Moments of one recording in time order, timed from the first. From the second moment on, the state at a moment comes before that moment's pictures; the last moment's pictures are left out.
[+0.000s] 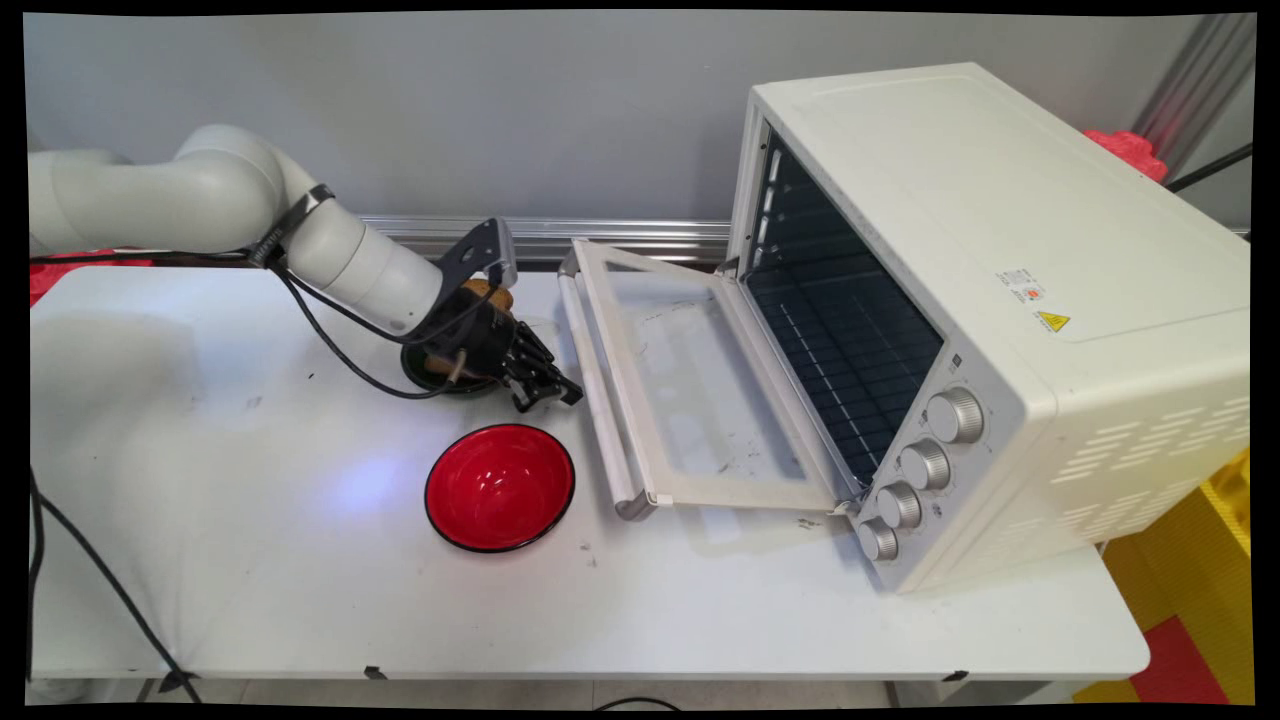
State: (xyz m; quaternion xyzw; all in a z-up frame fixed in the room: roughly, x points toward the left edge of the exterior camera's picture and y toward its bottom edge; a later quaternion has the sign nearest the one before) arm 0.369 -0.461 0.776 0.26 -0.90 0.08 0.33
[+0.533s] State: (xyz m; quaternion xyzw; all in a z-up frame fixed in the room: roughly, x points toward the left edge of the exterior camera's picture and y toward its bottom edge) arm 0.361 -0.468 0.769 0.26 -0.90 0.09 0.34
